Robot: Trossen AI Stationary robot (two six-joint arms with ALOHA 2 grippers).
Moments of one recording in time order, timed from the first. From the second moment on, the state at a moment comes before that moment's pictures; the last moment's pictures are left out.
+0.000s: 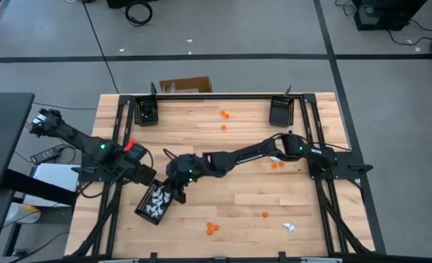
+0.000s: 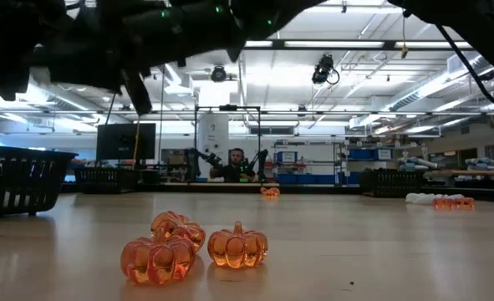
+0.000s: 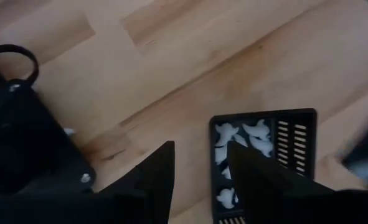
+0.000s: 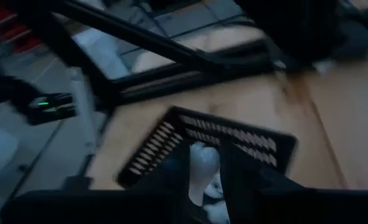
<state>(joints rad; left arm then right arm) -0.48 0.96 0.86 -1.24 -0.19 -1.52 0.12 2.38 1.93 0.07 -0.20 0.34</state>
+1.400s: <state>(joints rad) -0.45 1.08 0.58 -0.68 -0.30 -0.88 0.57 1.52 1.21 -0.86 0.02 0.98</state>
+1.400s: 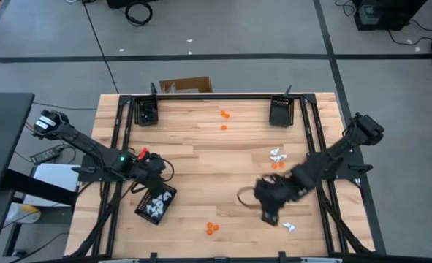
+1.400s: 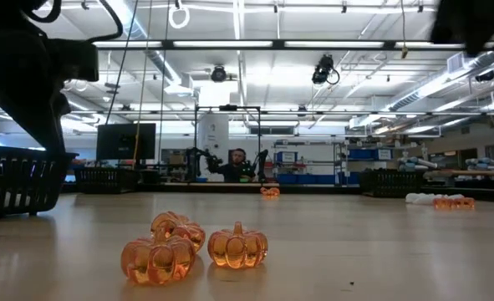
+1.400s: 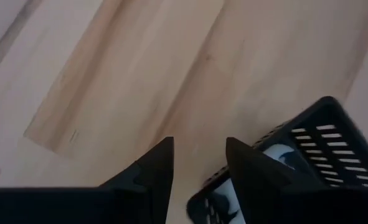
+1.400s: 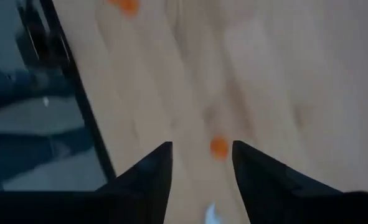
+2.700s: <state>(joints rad) -0.29 0.89 0.90 -1.04 -0.43 -0.77 0.92 1.87 1.10 -0.80 0.01 1.26</state>
